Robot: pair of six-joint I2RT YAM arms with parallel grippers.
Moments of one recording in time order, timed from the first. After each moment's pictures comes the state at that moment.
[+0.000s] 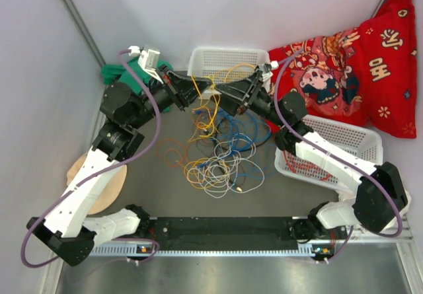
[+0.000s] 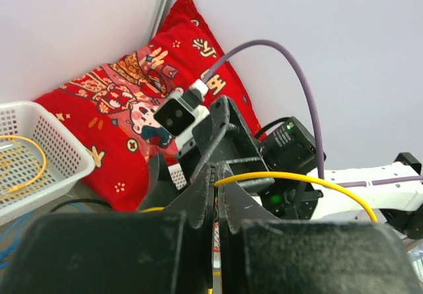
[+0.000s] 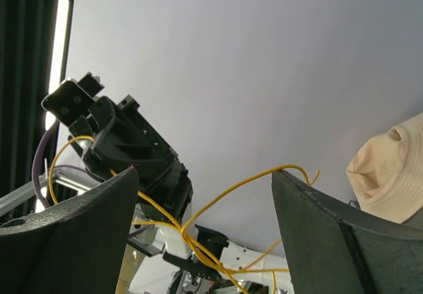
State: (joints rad) left arm -0.56 1.07 1.32 0.04 0.41 -0.55; right arm 0.64 1.34 0.99 0.73 -0.44 1.52
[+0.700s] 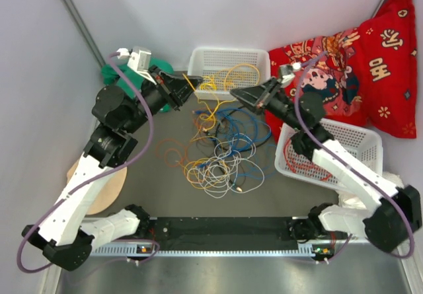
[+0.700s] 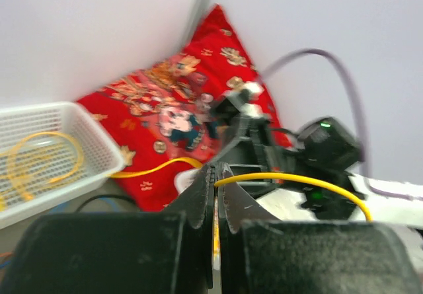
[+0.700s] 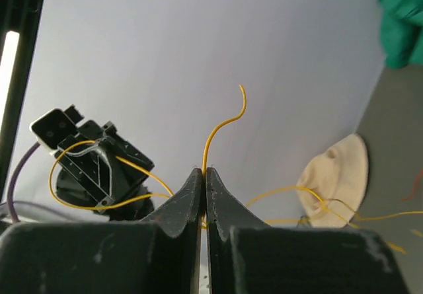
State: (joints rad) left arm -0.56 1.03 1.33 -0.03 0.32 -0.51; right arm 0.57 1.22 0.95 0.56 -0.40 1.42
